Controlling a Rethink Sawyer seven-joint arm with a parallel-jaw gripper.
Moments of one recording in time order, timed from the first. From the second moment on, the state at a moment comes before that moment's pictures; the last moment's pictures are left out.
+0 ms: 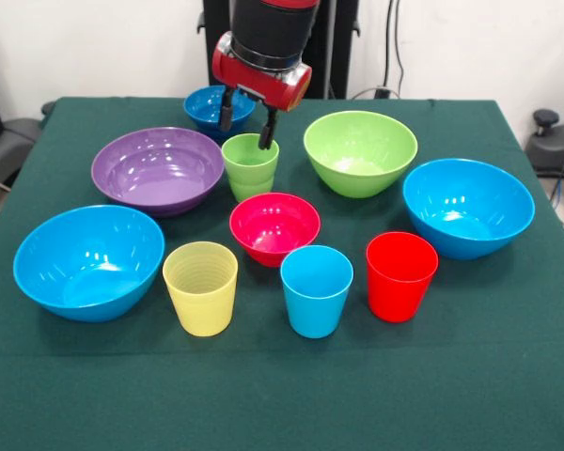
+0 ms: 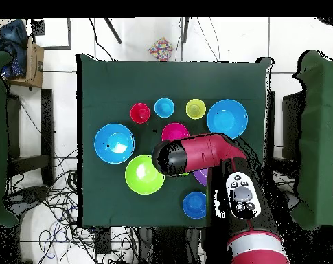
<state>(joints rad) -0.37 -0.70 0.15 1.70 -0.55 0.67 2.38</state>
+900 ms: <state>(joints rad) -0.32 -0.69 0.16 1.70 -0.55 0.67 2.38</state>
